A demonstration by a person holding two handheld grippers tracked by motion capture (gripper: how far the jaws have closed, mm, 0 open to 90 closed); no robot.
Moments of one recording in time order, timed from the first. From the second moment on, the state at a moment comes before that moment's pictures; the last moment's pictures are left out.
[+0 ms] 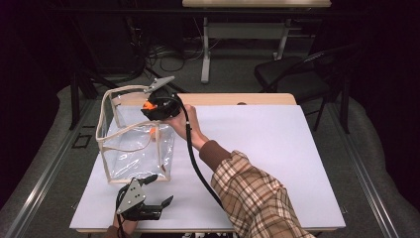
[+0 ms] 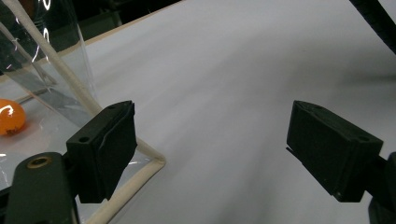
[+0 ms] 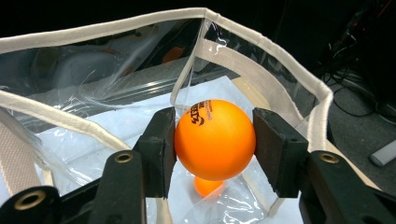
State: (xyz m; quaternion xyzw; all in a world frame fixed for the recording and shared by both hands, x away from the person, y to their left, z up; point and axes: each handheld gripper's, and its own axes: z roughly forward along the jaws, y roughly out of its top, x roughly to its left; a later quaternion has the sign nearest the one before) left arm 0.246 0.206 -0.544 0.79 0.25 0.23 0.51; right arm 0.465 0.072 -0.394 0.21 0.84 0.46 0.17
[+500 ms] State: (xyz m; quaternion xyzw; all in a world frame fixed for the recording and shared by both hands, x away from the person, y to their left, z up) left arm 0.247 0.206 -0.544 0.79 0.25 0.22 0.51; right arm 0.473 0.079 -0.402 0.23 0.85 0.45 0.15
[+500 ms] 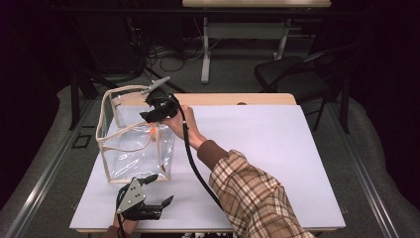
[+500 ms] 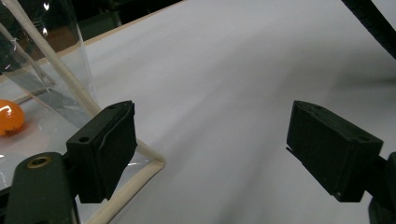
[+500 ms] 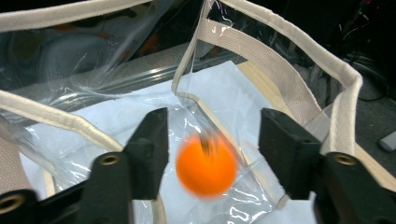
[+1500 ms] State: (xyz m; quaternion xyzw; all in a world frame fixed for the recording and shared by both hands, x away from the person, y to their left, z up) left arm 0.250 0.201 -0.545 0.80 0.25 0.22 0.50; right arm 0.448 -0.014 -0.388 0.22 0.84 0.48 0.13
